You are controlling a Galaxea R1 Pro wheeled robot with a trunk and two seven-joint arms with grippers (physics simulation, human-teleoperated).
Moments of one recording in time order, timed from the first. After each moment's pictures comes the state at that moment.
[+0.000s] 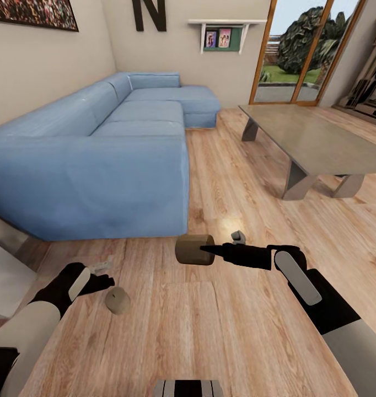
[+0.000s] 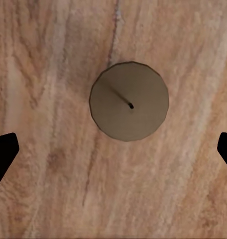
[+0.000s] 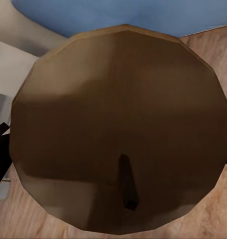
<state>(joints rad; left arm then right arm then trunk) -0.88 0.22 -0.09 -0.51 0.39 0.77 0.10 -0.73 -0.26 0.36 -1.30 -1.04 0.90 0.36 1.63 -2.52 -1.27</state>
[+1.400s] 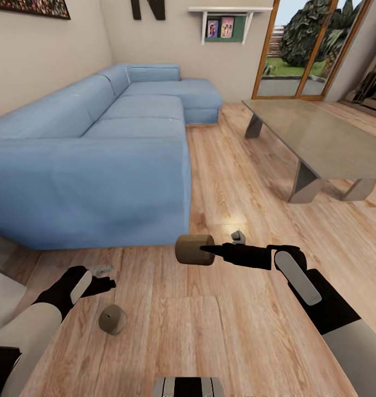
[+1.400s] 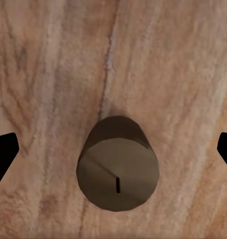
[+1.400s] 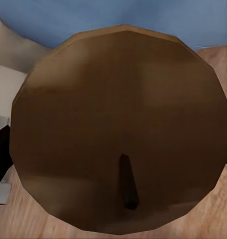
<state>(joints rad) -0.87 0.21 -0.11 -0.47 0.39 0.71 0.09 -0.73 -0.26 0.36 -1.30 -1.04 0.90 0.36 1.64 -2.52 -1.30</state>
